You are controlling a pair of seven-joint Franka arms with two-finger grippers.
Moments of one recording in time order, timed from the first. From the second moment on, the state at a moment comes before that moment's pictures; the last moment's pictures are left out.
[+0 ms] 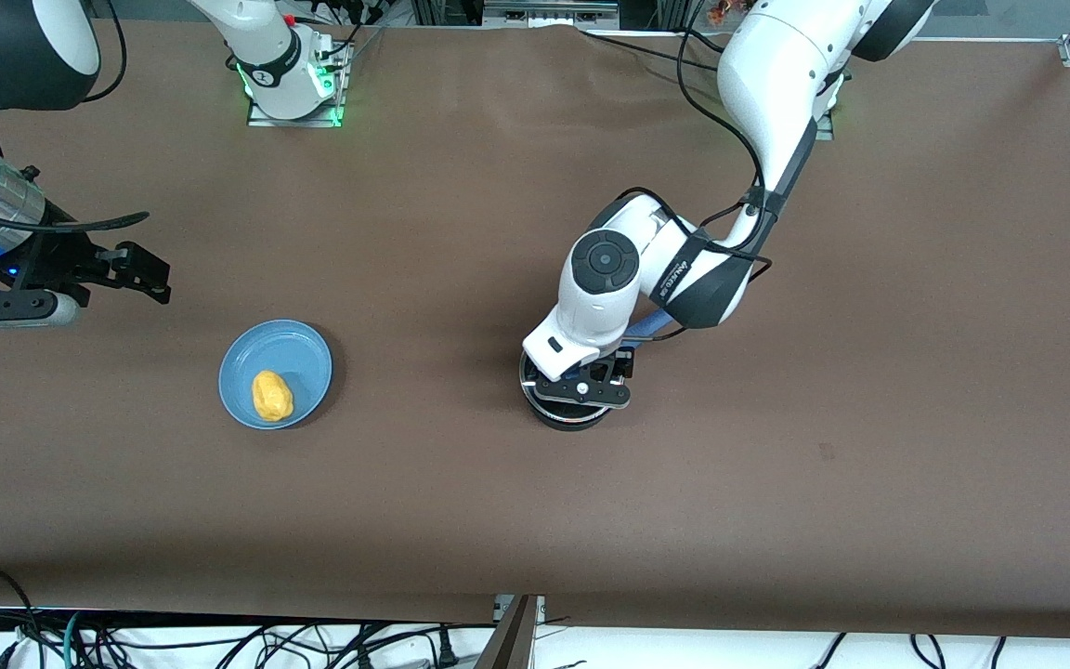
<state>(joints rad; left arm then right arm) -0.53 0.82 -0.13 -1.20 0.12 2.10 -0.58 0.02 0.18 0.10 -1.50 -0.04 1.72 0.06</state>
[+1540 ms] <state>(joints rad) -0.54 0.83 -0.13 -1.20 0.12 2.11 -0.55 0.05 0.75 0.09 -1.50 -0.10 2.05 -0.11</state>
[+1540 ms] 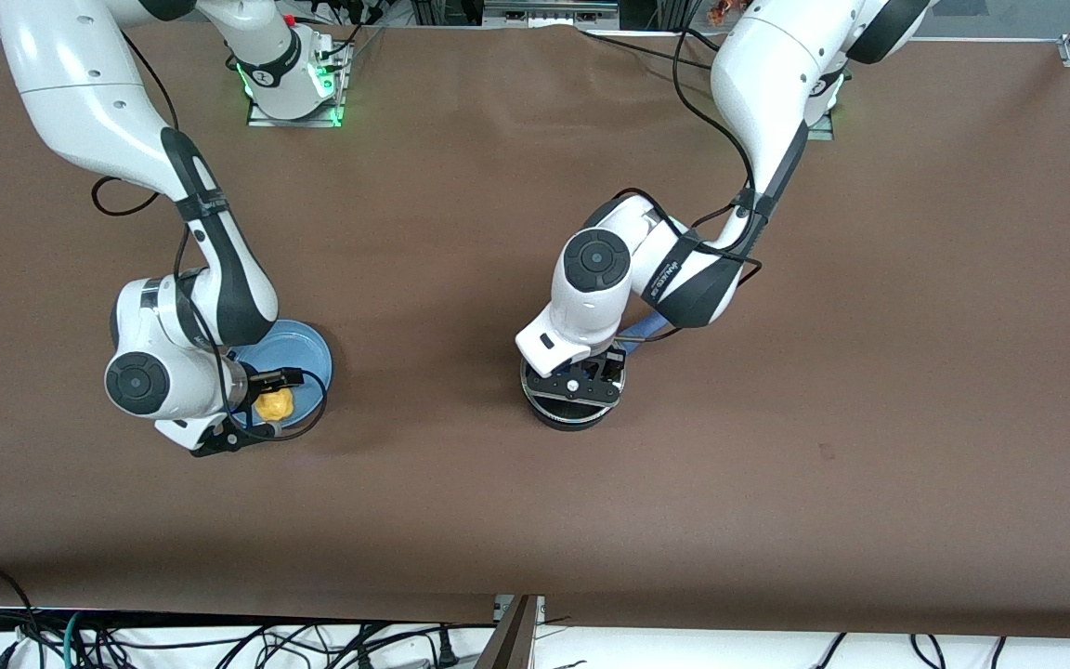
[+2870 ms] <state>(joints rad) -0.06 0.67 -0.12 -1.19 0.07 1.85 0.05 0.20 0.74 0.21 -1.34 0.21 1.90 0.51</state>
